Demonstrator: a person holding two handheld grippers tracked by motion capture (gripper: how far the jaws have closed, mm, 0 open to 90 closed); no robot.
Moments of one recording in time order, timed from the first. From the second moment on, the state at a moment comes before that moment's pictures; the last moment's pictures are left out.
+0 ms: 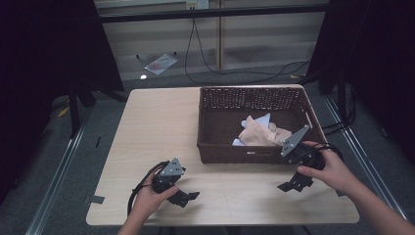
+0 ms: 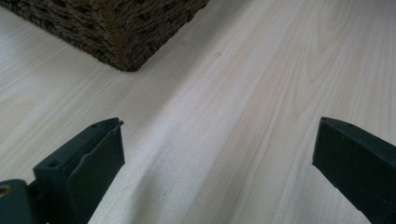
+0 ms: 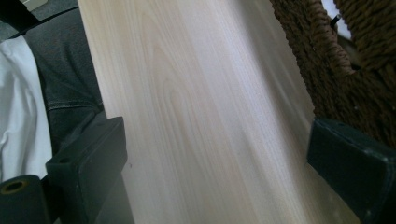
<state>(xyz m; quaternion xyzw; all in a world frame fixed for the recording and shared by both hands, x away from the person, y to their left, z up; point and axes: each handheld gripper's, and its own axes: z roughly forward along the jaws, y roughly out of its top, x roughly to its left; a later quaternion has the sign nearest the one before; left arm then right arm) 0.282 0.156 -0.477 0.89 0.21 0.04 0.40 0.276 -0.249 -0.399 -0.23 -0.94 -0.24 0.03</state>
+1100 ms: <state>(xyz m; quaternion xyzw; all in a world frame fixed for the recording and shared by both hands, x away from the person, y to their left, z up) 0.282 0.158 -0.475 0.89 0.21 0.05 0.40 0.325 -0.248 -0.346 -0.26 -0.93 -0.27 0.04</state>
